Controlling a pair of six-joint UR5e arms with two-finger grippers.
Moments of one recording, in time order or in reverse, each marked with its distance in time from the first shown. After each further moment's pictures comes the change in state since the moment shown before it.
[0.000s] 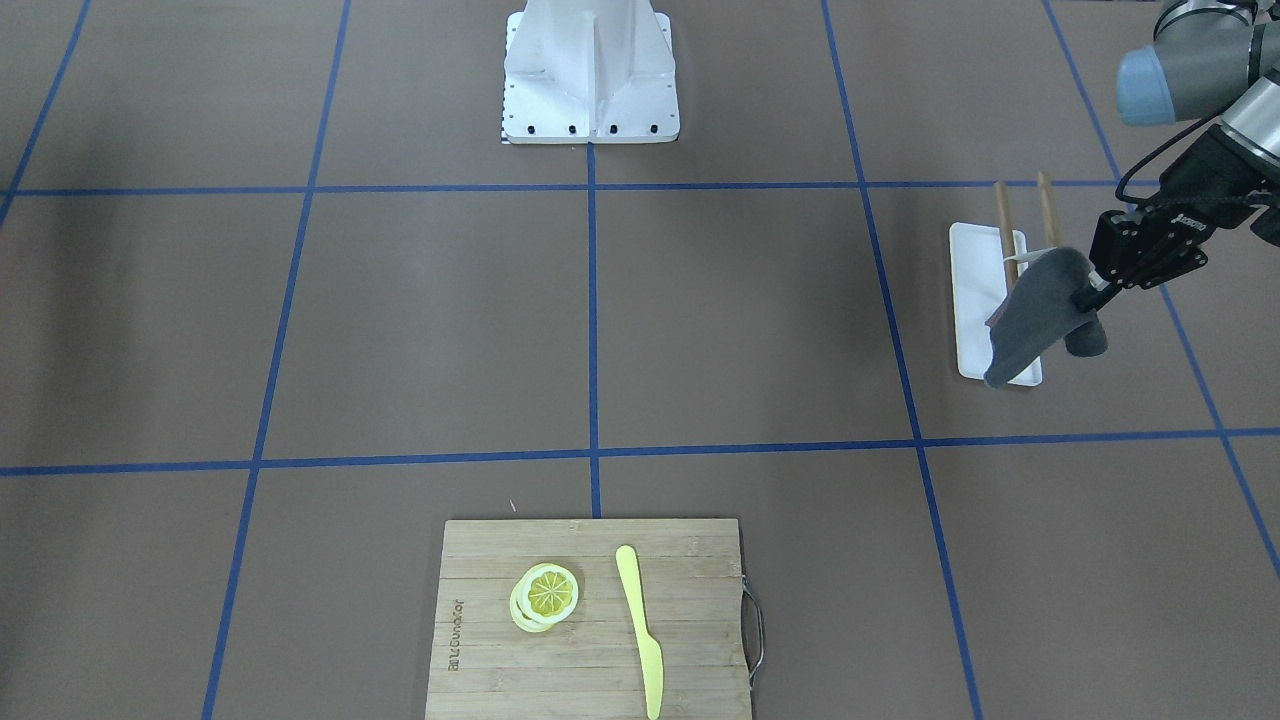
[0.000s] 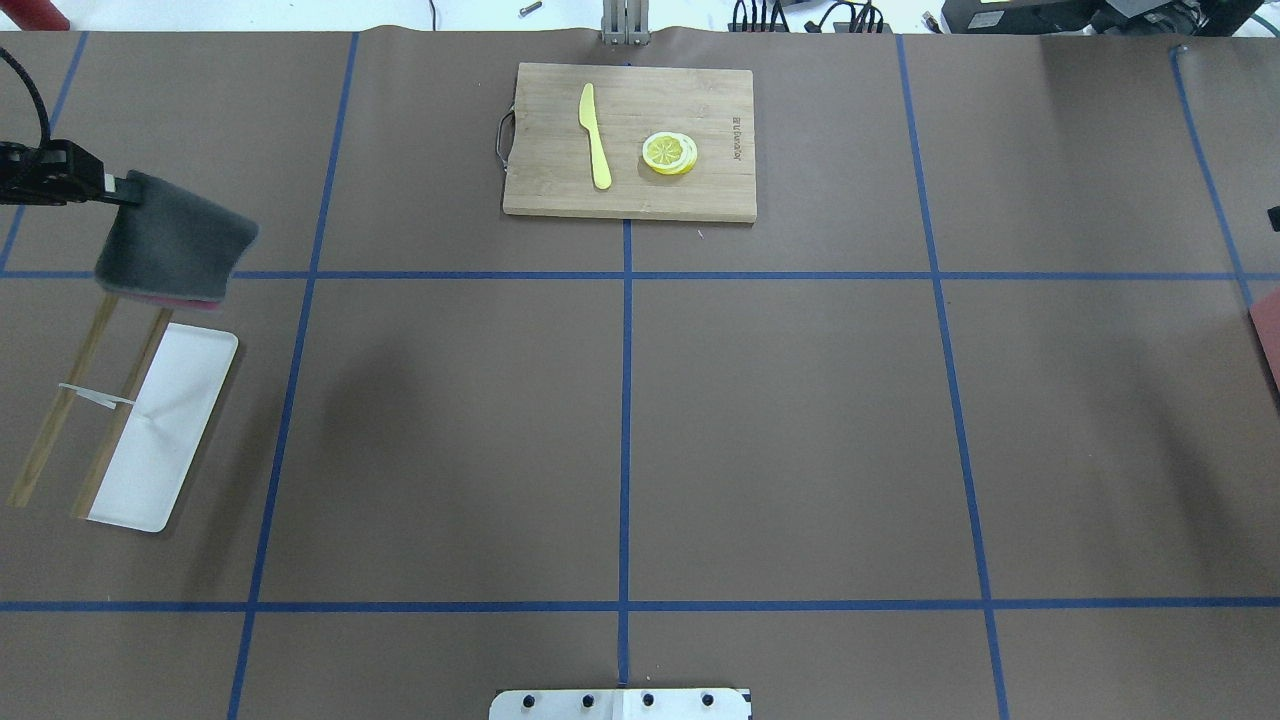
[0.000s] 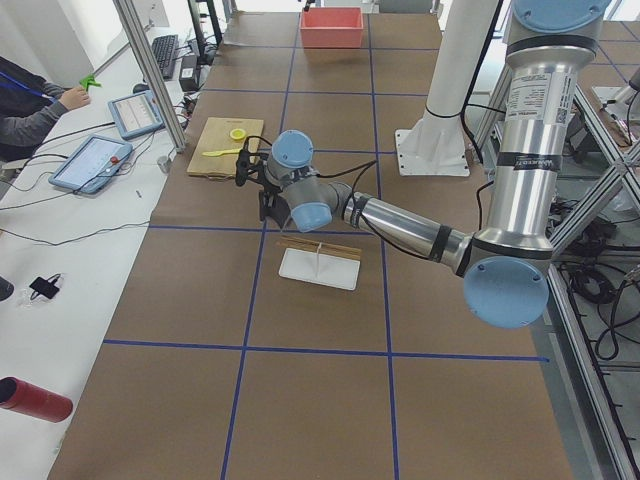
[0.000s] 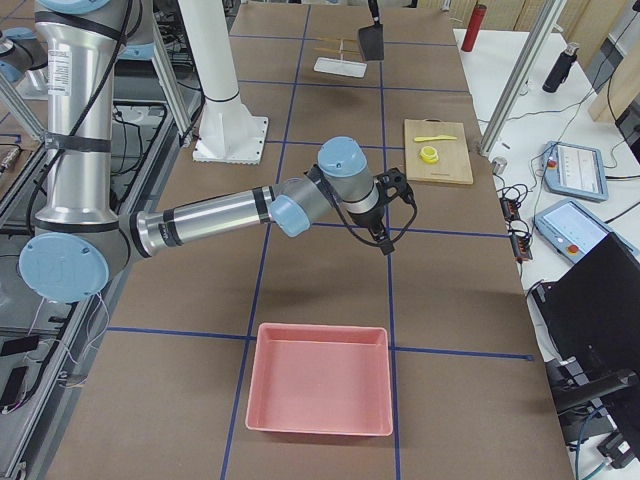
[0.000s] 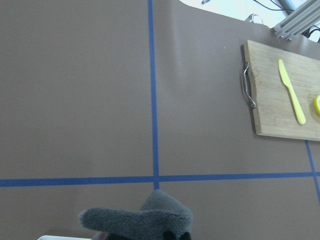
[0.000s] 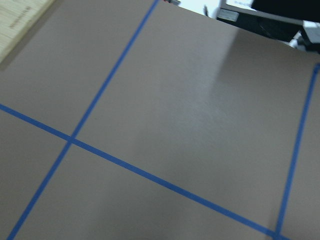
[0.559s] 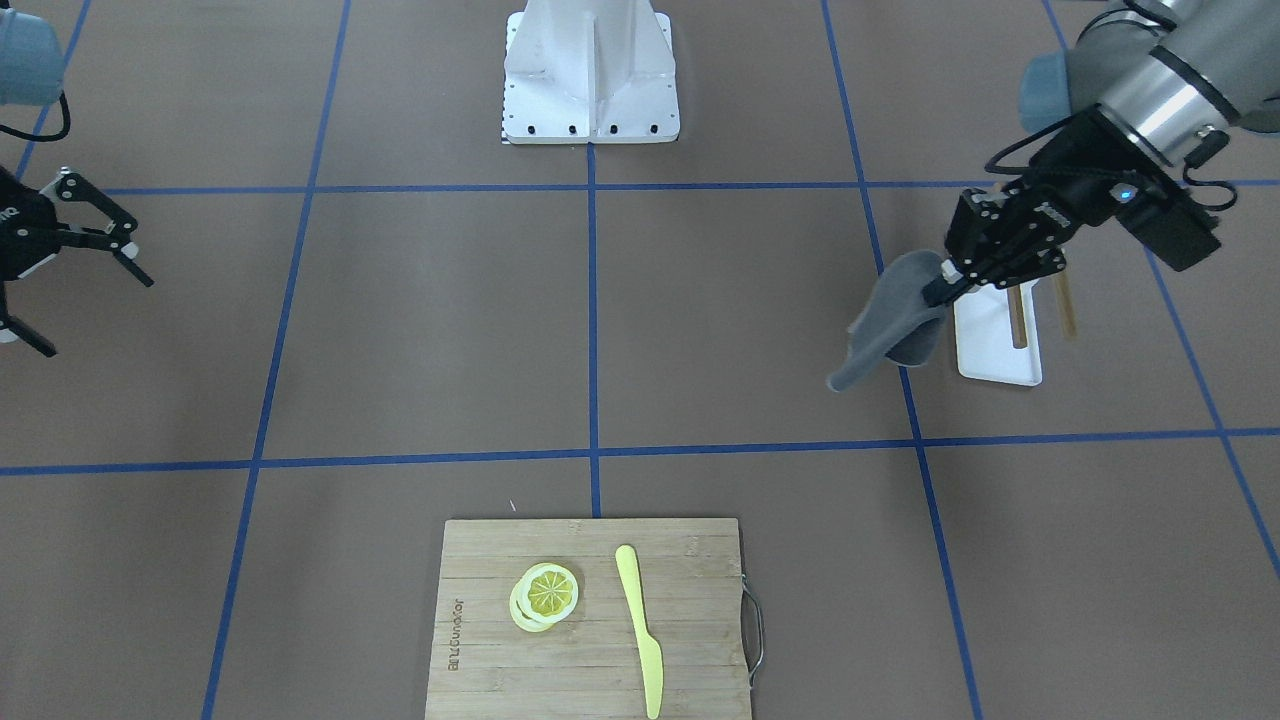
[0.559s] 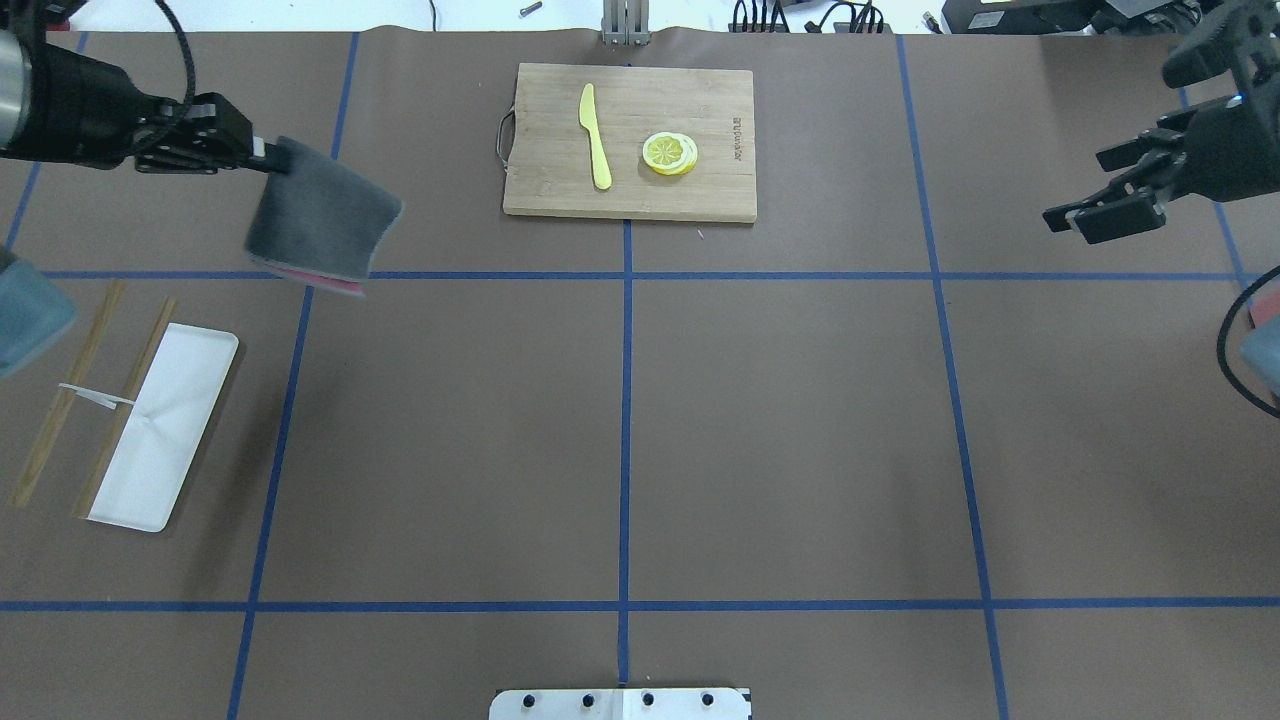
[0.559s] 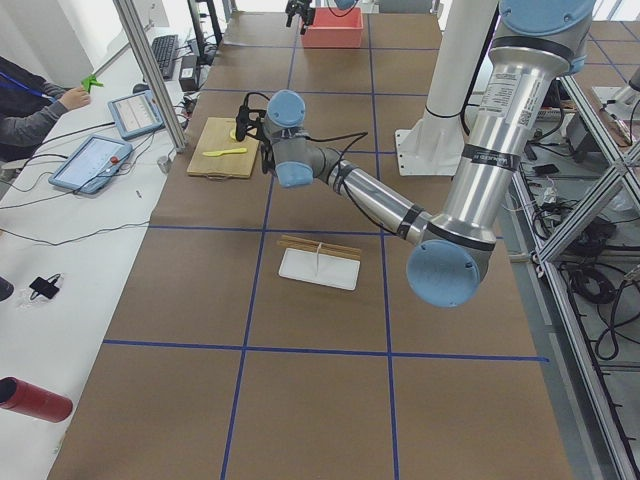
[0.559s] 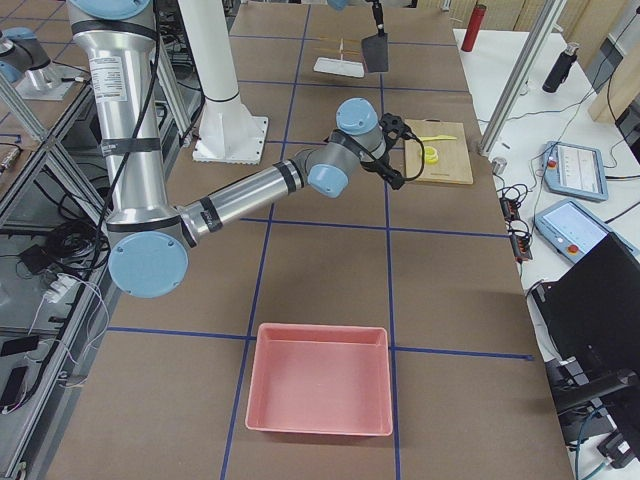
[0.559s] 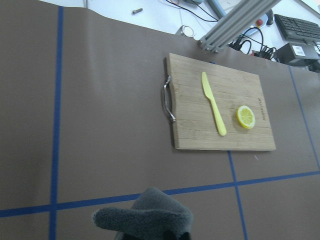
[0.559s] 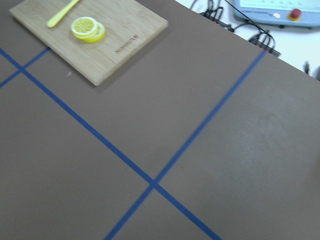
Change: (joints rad) left arm 0.123 -0.207 -0.006 -0.001 0.025 -0.214; right arm -0.226 0.201 -0.001 0.079 -0.013 0.004
